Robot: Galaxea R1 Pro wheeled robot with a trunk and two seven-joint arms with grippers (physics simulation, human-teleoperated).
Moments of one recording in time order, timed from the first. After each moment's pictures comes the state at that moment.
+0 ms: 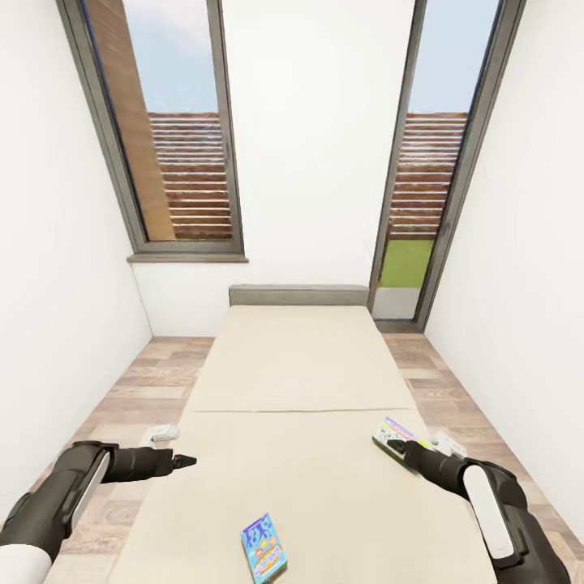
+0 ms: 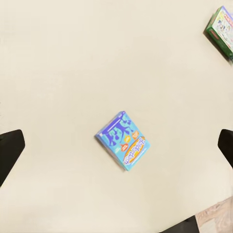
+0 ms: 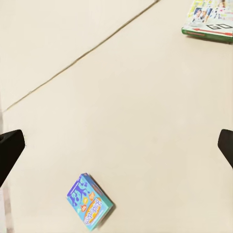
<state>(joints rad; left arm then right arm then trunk) -0.50 0.27 0.09 -0.95 0.00 0.83 -0.75 -0.33 -0.05 -0.27 -1.27 -0.52 0.87 0.01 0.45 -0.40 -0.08</state>
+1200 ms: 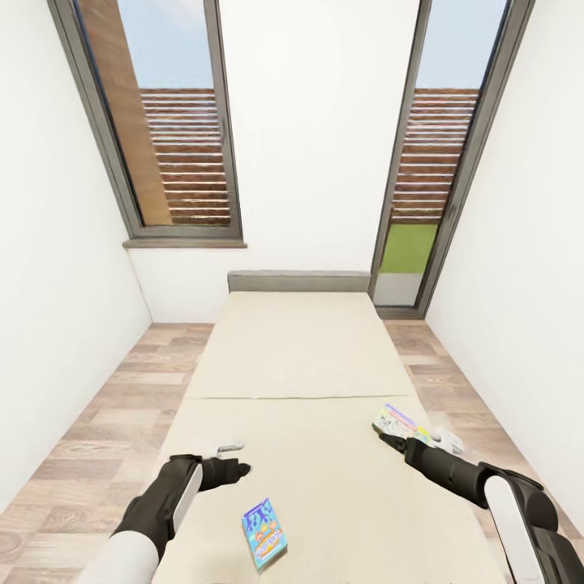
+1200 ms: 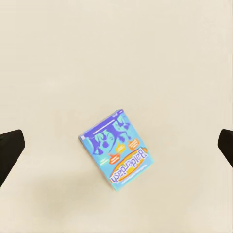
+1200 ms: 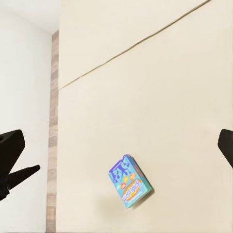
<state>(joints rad) -0.56 -0.08 0.08 -0.69 0.00 0.61 -0.18 -0.23 -0.06 -0.28 -1.49 -0.52 0.97 0.28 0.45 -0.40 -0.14</state>
